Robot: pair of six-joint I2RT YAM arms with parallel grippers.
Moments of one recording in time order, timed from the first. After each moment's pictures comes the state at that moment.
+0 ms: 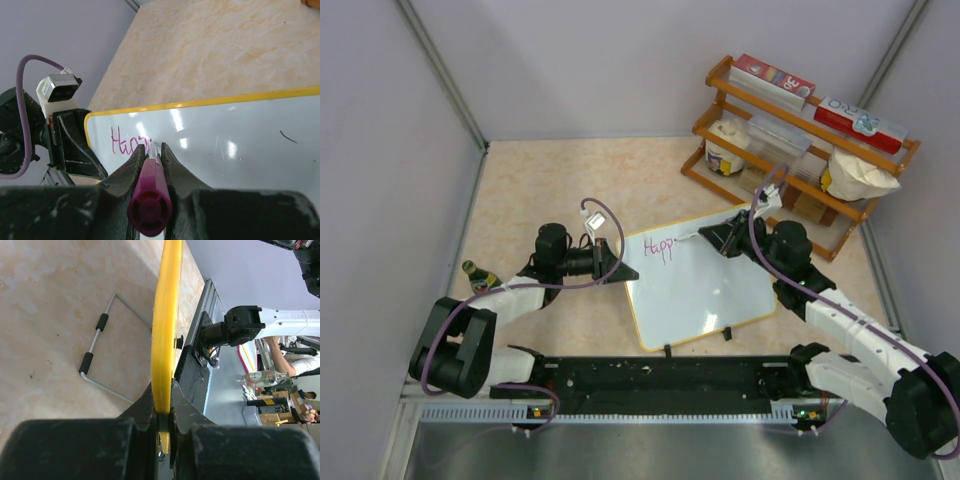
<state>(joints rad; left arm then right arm) -0.32 1.30 0.45 0.48 1.02 -0.64 0.47 0.96 0.54 0.31 -0.24 0.65</state>
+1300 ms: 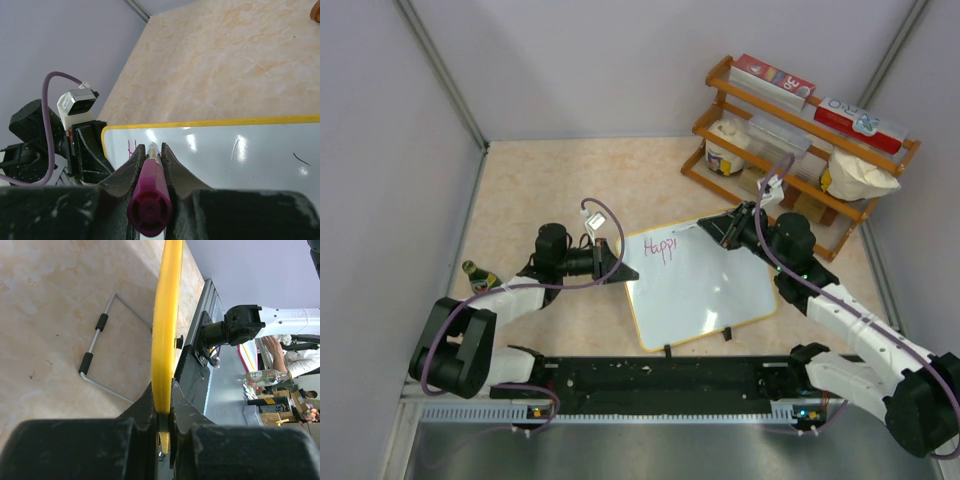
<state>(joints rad) -0.32 1.30 0.45 0.48 1.02 -0.63 0.47 0.96 0.61 0.28 -0.26 0.69</state>
